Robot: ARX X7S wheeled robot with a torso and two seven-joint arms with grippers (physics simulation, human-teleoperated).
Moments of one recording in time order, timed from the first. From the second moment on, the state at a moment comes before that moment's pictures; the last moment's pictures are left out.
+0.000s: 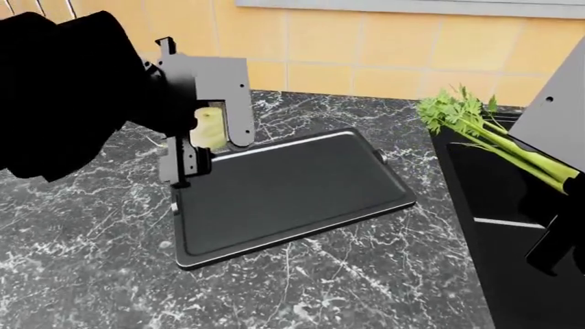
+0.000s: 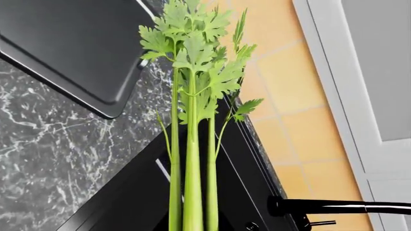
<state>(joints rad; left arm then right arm) -1.89 -0.56 1.51 0.02 -0.41 -1.05 0.85 2.32 1.07 -1.49 -0.53 1.85 1.55 0.57</state>
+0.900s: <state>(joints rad) -1.75 -0.29 1.68 -0.31 -0.34 -0.92 0.95 2.32 1.09 -1.48 -0.53 1.83 1.55 0.55</state>
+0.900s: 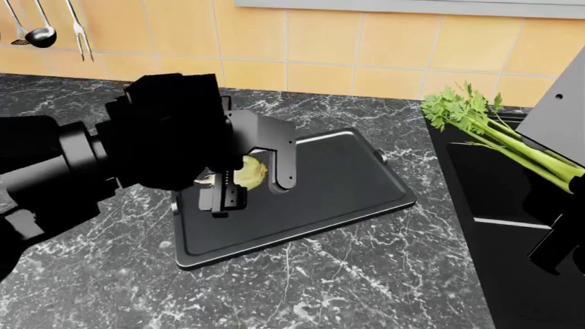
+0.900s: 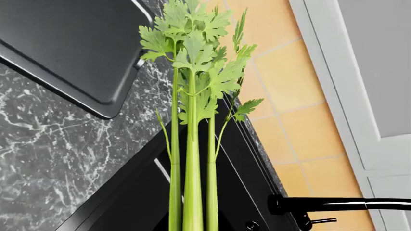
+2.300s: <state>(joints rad) -1.90 -0.79 1.51 0.31 -0.47 -1.14 0.86 2.19 0.59 -1.63 -0.03 1.30 1.33 0.05</state>
